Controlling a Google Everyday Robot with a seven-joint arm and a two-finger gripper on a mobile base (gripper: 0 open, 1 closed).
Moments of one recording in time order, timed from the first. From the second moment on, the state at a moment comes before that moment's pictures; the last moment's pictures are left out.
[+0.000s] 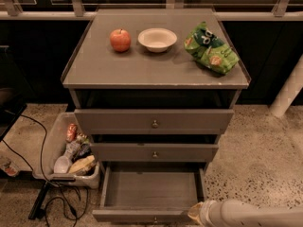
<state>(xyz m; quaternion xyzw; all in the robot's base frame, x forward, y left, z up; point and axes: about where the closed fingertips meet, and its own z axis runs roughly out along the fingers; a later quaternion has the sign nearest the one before) 0.412 -0.197 0.293 -0.48 0.84 0.11 0.25</state>
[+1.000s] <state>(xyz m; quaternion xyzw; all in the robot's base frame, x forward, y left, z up) 0.404 -0.201 0.200 -0.46 0.85 0.13 0.20</state>
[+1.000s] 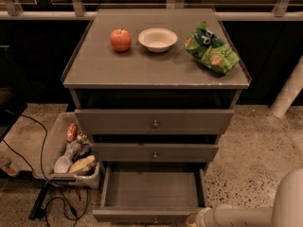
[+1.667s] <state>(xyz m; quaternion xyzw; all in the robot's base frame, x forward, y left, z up) 0.402 -0.197 0.180 -0.45 0.86 0.14 0.19</state>
